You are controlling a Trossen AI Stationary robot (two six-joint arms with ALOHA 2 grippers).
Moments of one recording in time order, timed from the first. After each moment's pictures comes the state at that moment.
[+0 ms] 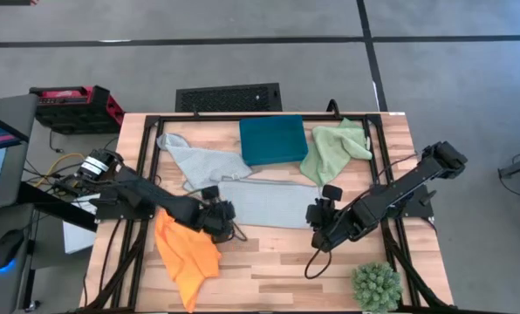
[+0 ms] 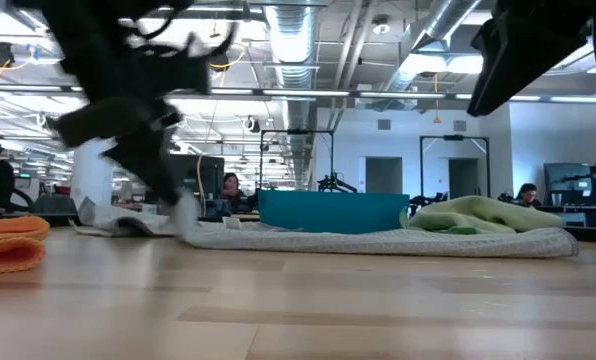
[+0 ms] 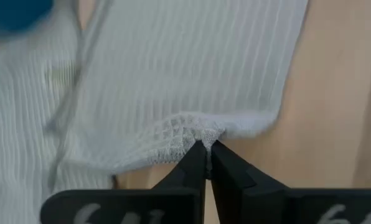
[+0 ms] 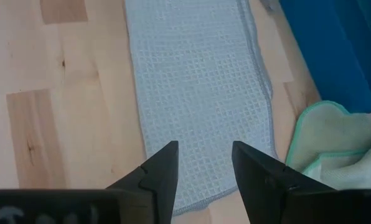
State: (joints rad) left arm -0.37 1.63 0.92 -0.55 -0.48 -0.47; right arm 0.56 1.49 1.10 -0.94 0.52 0.63
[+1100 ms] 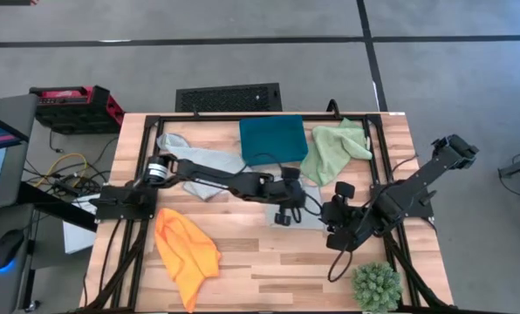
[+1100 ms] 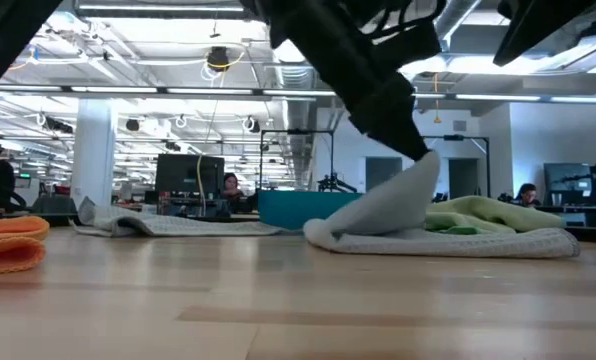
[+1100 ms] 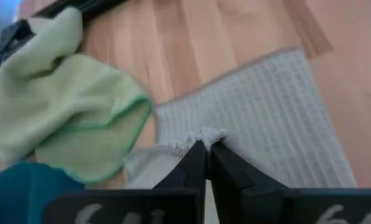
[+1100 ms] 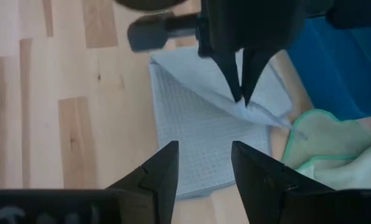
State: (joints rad) left arm -0.08 2.15 1.70 -0.31 -0.20 0.34; right arm 0.64 1.33 1.10 -1.00 0.55 0.66
